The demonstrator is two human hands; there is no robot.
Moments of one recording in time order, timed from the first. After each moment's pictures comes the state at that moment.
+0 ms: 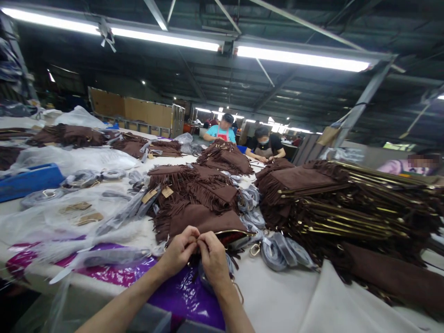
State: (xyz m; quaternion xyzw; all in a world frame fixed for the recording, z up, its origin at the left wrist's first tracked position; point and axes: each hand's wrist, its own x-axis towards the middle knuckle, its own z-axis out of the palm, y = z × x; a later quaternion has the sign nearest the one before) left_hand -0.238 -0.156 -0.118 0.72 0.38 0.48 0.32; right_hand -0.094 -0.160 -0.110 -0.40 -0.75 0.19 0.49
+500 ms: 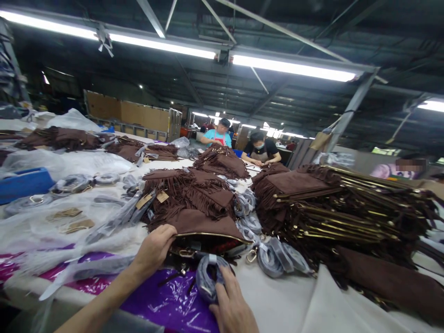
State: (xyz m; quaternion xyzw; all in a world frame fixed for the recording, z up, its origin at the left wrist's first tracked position) left_hand -0.288 -0.149 -0.100 0.79 0.53 0.31 0.04; right_hand -0.011 -0.226 -0.177 -0.48 -0.83 -0.08 0.28
